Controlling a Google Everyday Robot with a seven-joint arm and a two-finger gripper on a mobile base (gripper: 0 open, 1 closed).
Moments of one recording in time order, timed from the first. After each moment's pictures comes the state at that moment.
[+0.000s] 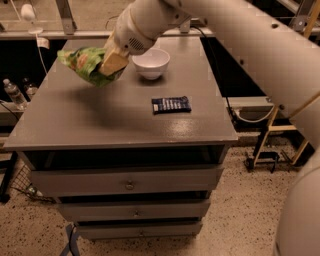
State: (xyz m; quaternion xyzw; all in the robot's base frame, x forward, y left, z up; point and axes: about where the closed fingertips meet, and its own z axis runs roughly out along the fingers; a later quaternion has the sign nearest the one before) arm 0.634 0.138 0.962 -0.69 0.60 0.16 0.38
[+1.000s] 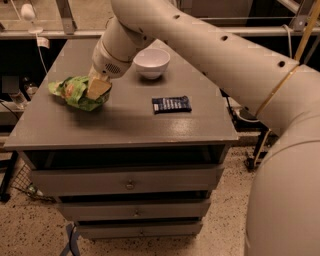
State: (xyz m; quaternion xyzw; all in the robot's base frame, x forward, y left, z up) arm 0.623 0.178 0.893 -0.71 0.61 0.15 0.30
